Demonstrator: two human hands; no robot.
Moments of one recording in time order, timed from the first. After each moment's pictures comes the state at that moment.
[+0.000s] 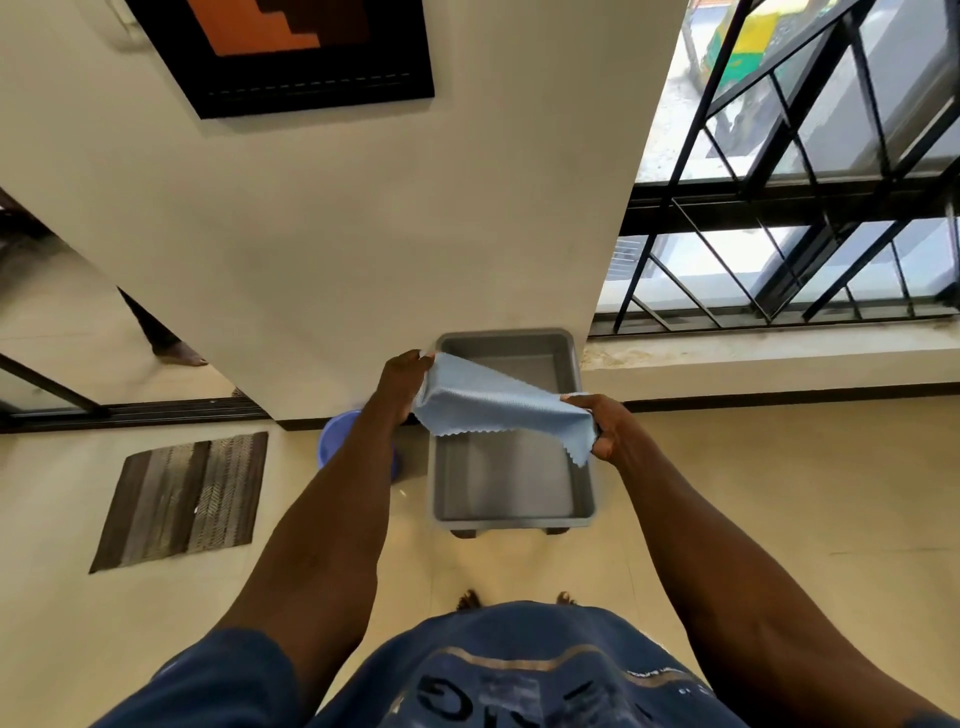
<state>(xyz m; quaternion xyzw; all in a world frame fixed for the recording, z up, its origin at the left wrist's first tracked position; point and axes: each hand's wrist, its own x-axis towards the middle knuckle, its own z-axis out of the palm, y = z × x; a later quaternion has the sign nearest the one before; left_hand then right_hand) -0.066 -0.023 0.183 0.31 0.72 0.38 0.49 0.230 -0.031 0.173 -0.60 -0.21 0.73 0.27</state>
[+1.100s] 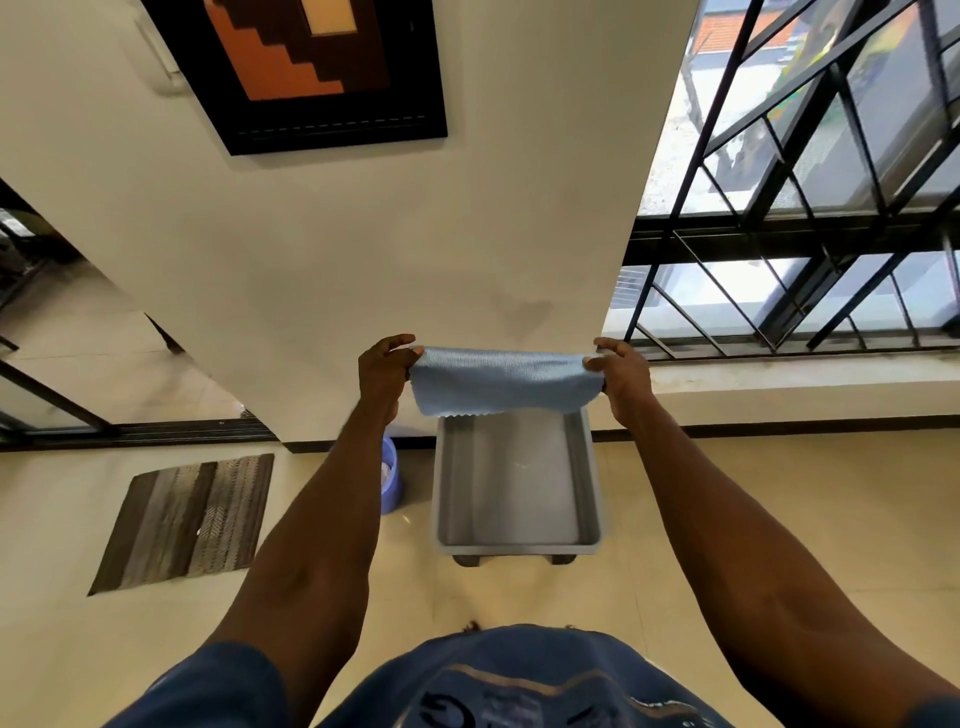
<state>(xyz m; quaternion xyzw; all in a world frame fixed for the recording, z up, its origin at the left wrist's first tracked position) -0.097 -0.011 0.205 0.30 0.66 0.55 0.42 0.229 0.034 0.210 -0.64 -0.35 0.54 0.42</state>
